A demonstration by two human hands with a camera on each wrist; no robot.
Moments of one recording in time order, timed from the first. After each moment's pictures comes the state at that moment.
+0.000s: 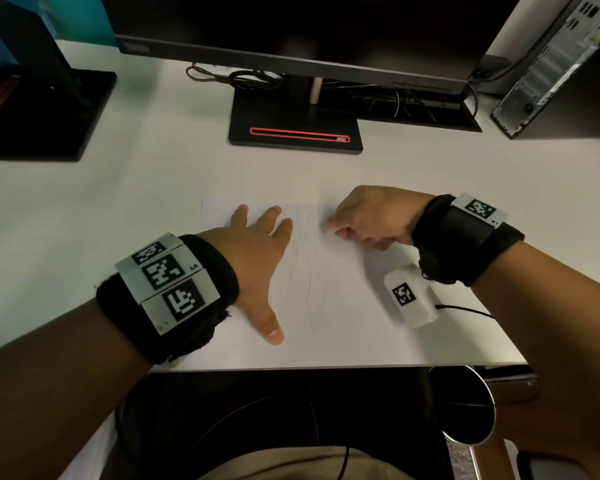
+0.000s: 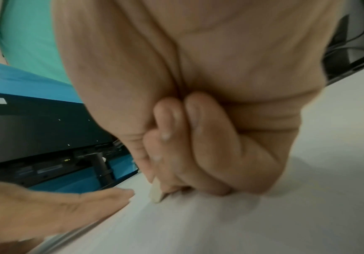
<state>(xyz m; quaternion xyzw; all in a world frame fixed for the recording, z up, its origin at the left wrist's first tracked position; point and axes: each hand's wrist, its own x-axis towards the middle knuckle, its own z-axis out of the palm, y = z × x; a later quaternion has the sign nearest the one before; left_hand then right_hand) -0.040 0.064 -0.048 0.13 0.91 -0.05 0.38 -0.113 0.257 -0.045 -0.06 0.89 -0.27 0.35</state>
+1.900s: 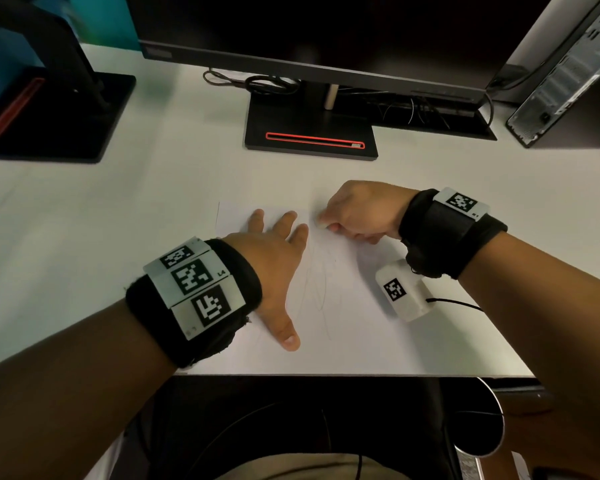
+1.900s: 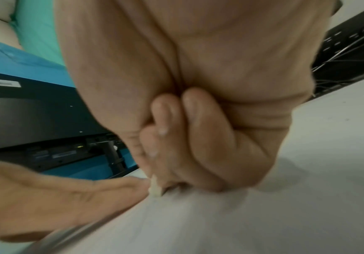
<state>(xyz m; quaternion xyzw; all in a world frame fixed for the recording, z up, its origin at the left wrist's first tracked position) -0.038 0.065 -0.043 0.13 0.92 -0.05 0.38 -0.132 0.225 -0.046 -0.09 0.90 -0.24 0.36</state>
